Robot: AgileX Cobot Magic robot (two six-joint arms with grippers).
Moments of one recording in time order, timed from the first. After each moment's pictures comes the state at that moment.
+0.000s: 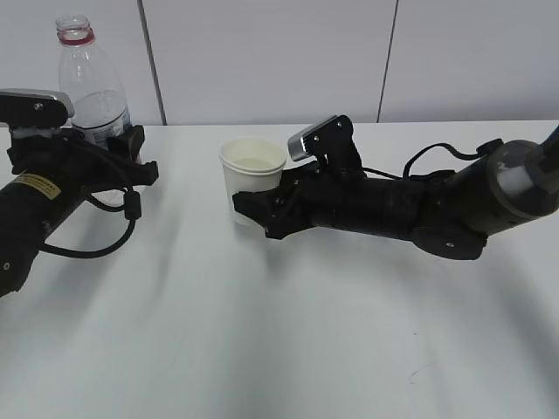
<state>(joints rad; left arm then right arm) -0.29 1.92 -0.69 -0.04 -1.11 0.00 0.35 2.12 -1.07 -0.77 -0.79 0.53</state>
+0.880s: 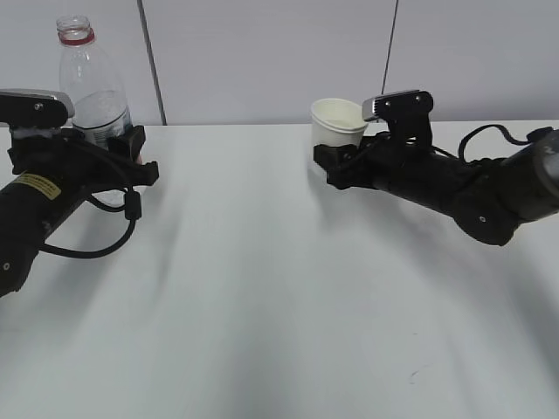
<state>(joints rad) -0.29 1.92 -0.69 -0.03 -1.10 0.00 0.19 2.12 -1.07 -0.43 -0.74 0.35</state>
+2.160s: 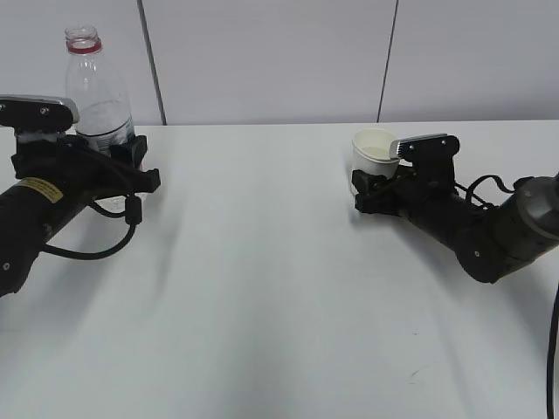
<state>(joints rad) -0.29 1.92 -0.69 -0.03 -1.05 0.00 0.12 2.31 -1.07 -0.18 -0.90 0.12</state>
